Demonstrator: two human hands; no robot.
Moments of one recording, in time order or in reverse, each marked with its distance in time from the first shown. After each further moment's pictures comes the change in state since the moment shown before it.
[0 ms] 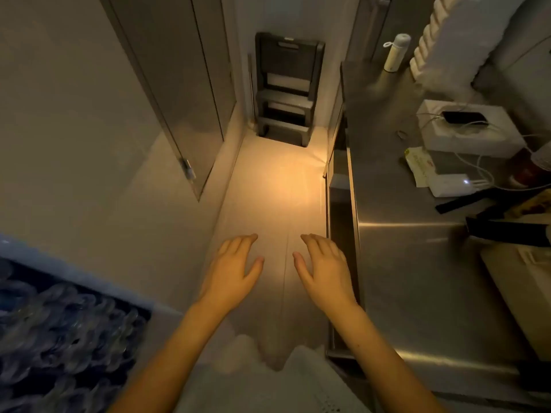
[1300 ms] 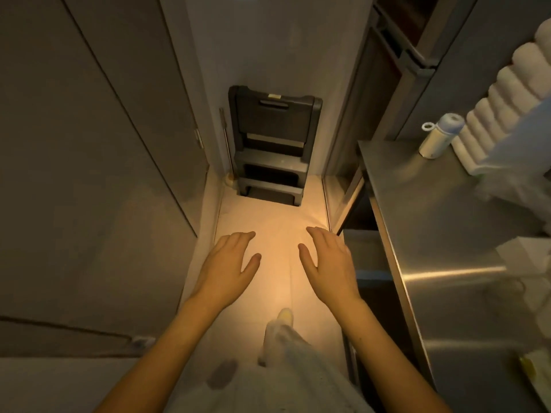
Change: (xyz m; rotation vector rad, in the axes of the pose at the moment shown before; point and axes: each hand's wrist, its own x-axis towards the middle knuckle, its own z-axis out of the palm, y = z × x) left_hand 0.658 -0.166 -0.058 -0.028 -0.049 0.069; right_hand 0.658 0.048 0.030 0.017 0.084 0.180
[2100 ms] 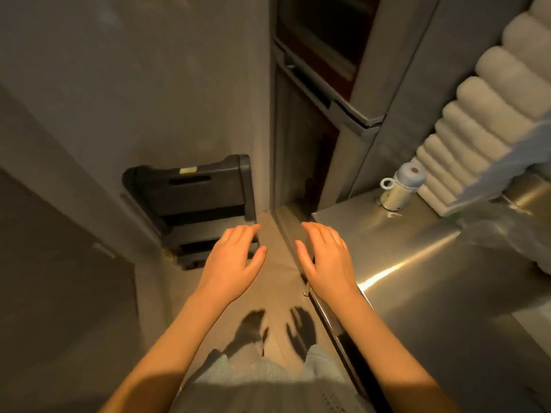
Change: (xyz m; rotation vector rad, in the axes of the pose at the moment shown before) left_hand 0.423 0.044 0.019 0.037 -0.160 0.407; right_hand 0.323 0.084 -0.039 -0.055 0.325 0.215
